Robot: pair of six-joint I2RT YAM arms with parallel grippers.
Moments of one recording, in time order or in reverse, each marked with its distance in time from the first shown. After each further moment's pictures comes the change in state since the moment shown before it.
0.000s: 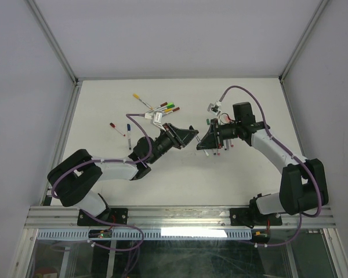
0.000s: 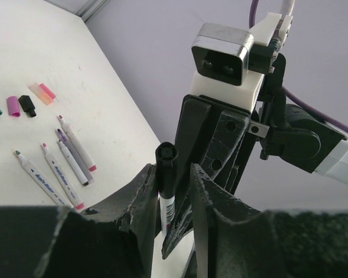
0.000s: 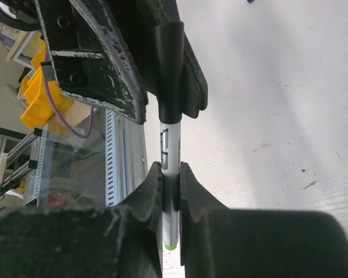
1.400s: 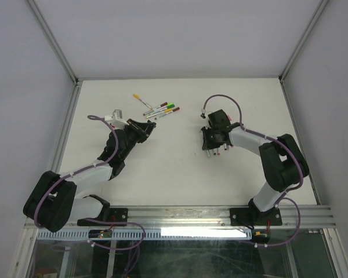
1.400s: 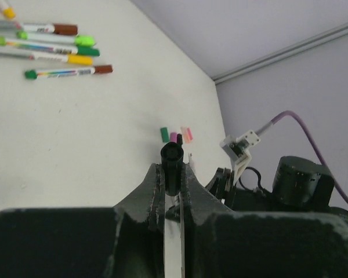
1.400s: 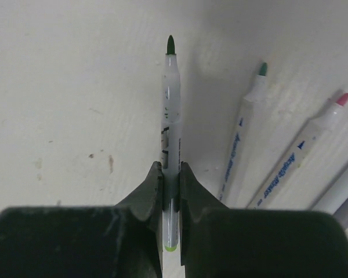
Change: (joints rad) left arm 0.405 -0.284 -0.148 -0.384 -0.038 -0.069; right arm 0.181 0.250 0.028 0.045 1.023 0.314
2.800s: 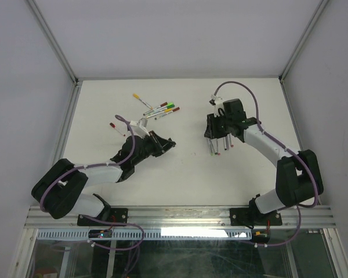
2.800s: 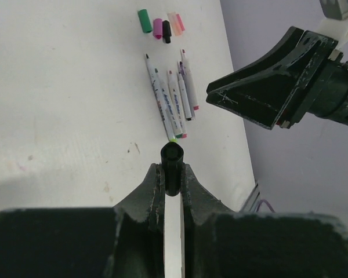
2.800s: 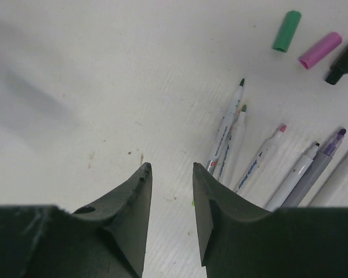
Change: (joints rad) left arm -0.180 0.087 -0.052 -0.033 0.165 -0.003; right arm -0.074 -0.155 0.041 -0.017 -0.037 -0.051
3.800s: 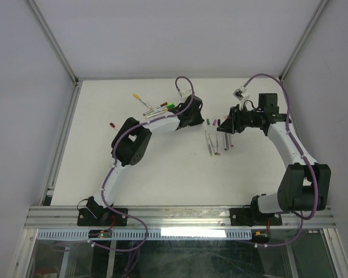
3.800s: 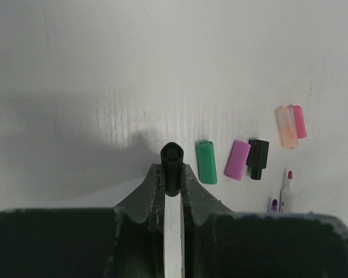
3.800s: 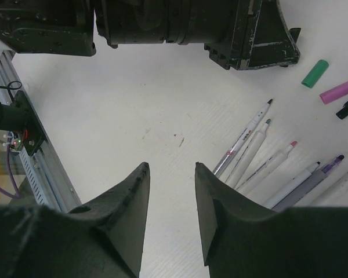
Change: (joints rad) left arm -0.084 1.012 1.417 -0.892 -0.229 0.157; right arm -0.369 -0.094 0.066 -0.175 -0.697 -0.288
